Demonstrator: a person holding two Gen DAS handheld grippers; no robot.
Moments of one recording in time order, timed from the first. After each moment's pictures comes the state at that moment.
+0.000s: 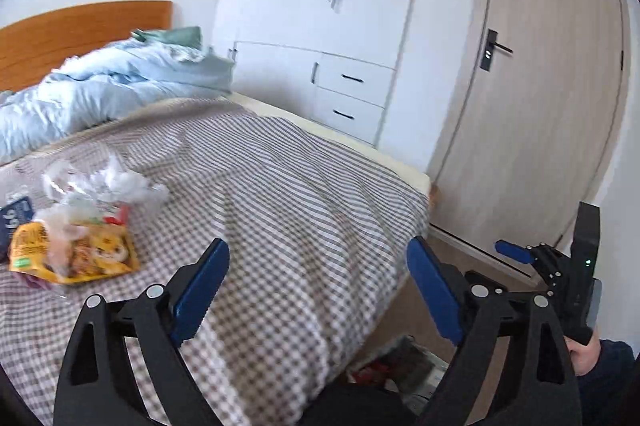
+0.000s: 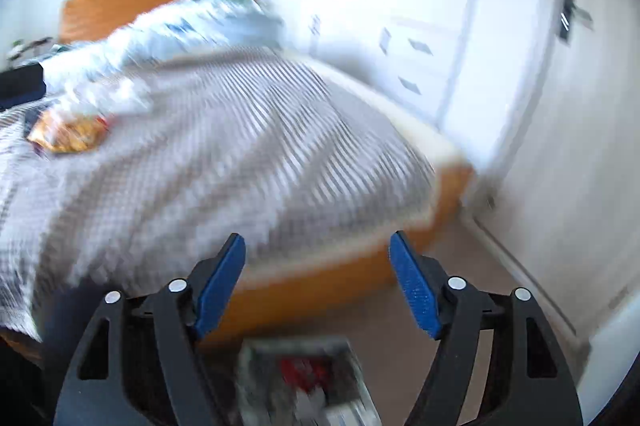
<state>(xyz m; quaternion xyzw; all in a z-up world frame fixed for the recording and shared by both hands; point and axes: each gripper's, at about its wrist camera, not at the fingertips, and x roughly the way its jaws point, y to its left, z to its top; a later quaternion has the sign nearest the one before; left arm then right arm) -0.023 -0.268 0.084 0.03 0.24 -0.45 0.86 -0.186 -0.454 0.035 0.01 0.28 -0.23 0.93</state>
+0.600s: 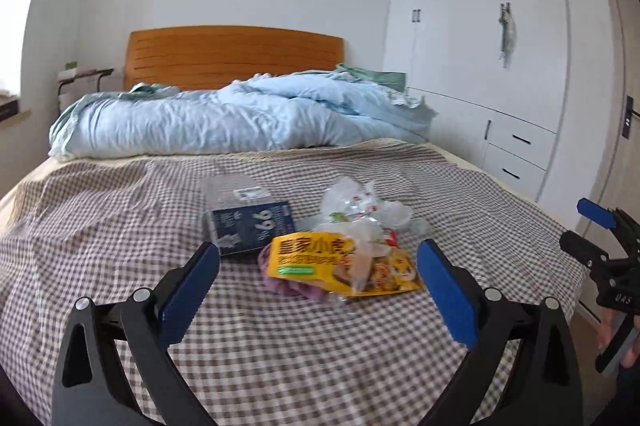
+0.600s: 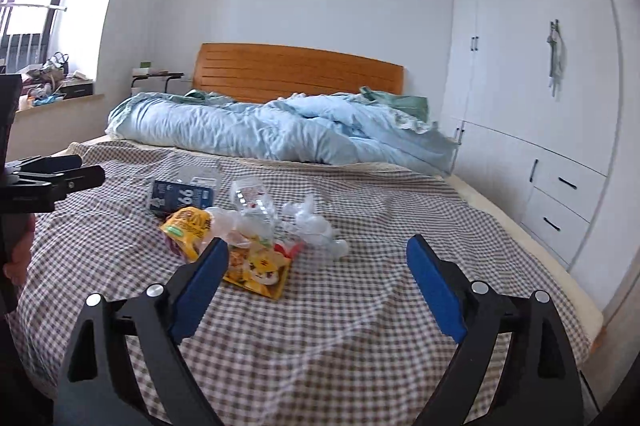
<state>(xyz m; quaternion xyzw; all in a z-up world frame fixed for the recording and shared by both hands) 0.092 -0.025 0.082 -0.03 0.22 -0.19 0.96 -0.005 -0.274 0.091 -0.06 0.18 -0.01 0.98</state>
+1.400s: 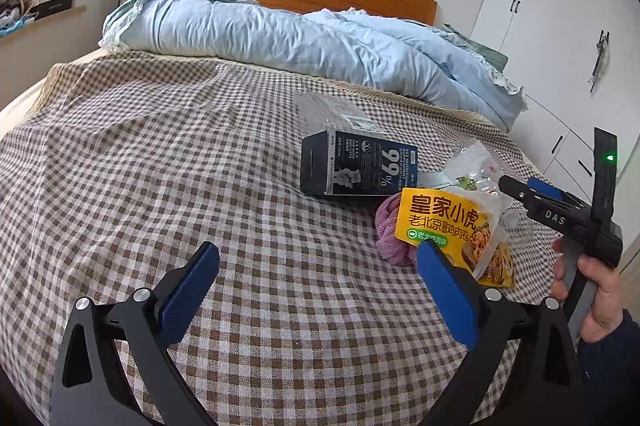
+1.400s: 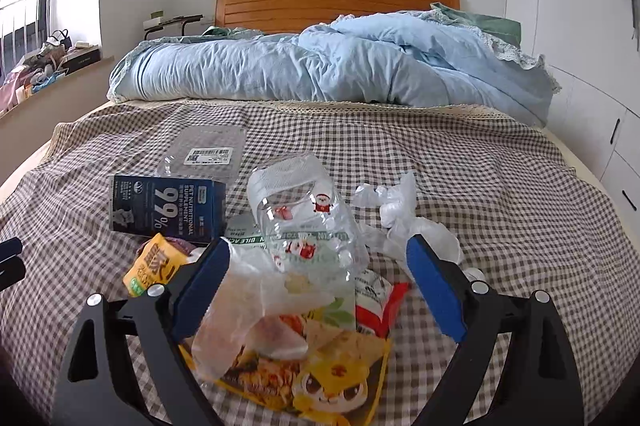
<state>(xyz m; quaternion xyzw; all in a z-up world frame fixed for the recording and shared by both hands) 0.177 0.049 0.011 -0.11 0.34 -0.10 0.93 0.239 -0.250 0.030 -0.01 0.31 0.05 0.95</state>
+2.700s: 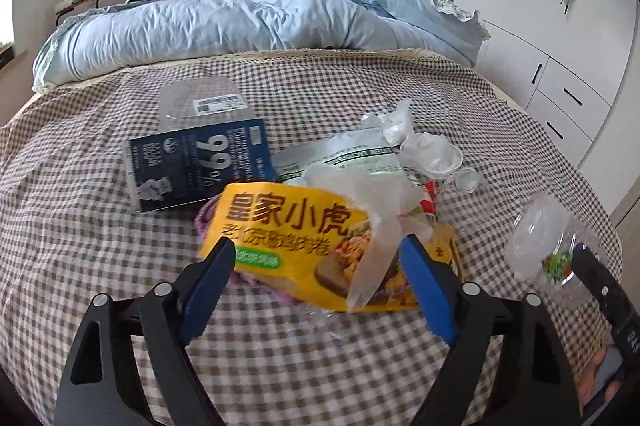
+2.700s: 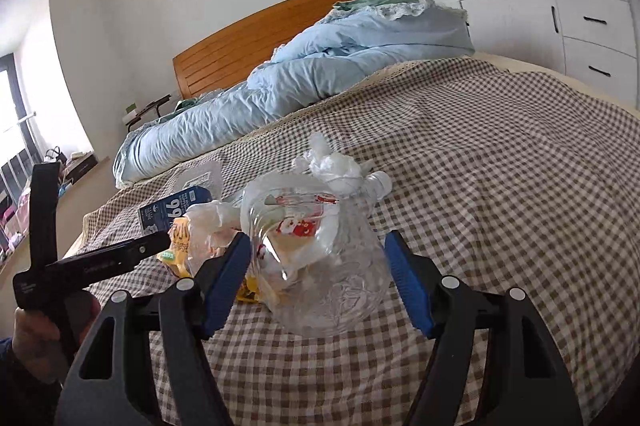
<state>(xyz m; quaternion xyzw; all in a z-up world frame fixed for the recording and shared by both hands) 0.217 -0.129 0.017 -0.01 0.39 -0.15 0.91 0.076 -0.366 0.013 0.20 0.24 0.01 0.95</state>
